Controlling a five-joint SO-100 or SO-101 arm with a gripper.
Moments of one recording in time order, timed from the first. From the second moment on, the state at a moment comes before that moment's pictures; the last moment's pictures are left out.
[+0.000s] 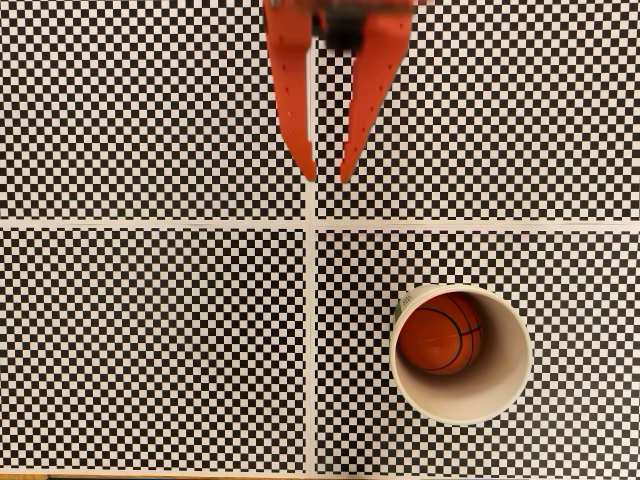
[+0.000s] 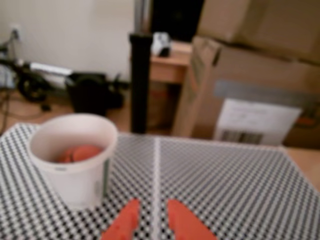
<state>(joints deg) 0.2 187.6 169.7 30.3 -98.5</state>
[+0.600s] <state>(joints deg) -0.2 187.9 179.8 24.4 -98.4</state>
